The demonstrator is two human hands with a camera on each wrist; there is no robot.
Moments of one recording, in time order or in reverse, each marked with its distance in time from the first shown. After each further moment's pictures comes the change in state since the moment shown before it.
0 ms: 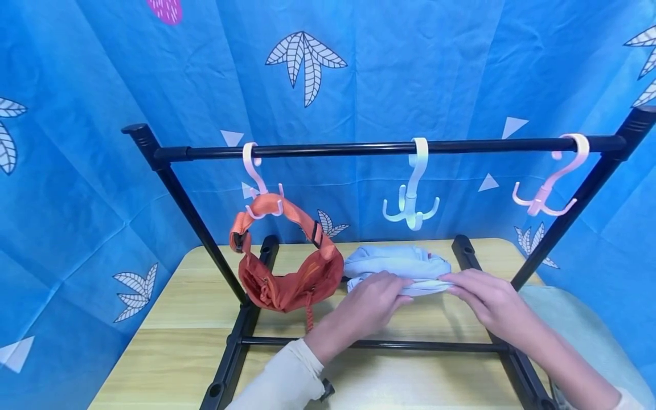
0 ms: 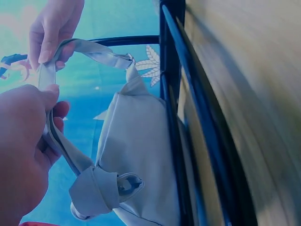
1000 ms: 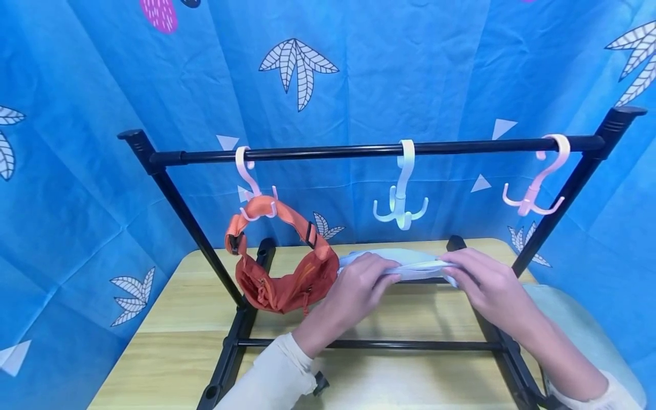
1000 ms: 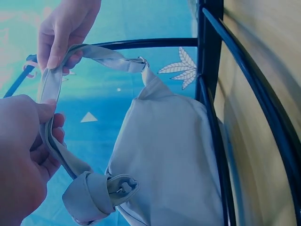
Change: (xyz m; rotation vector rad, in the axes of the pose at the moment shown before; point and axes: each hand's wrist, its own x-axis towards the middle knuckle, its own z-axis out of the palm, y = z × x) left_hand 0.016 0.004 -0.038 -0.157 0.250 -0.098; right_hand 0.028 -0.017 -0.020 -0.030 0.114 0.039
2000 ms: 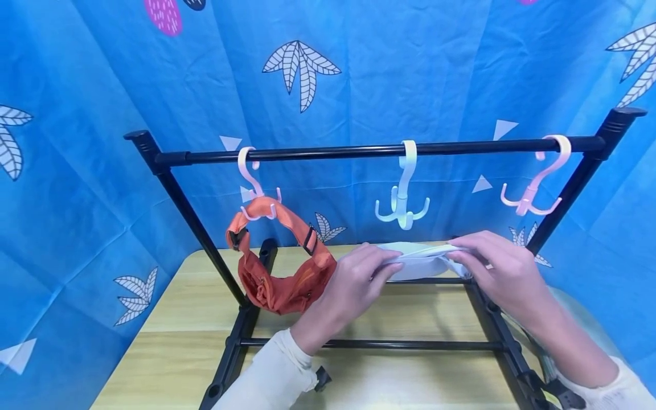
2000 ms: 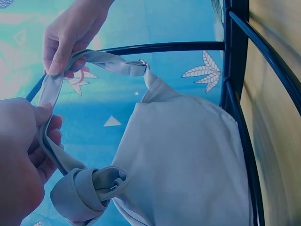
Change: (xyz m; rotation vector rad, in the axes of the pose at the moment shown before) left_hand 0.013 0.008 -0.021 0.005 0.153 0.083; right_hand 0.029 -0.009 -0.020 -0.153 0.091 -0.035
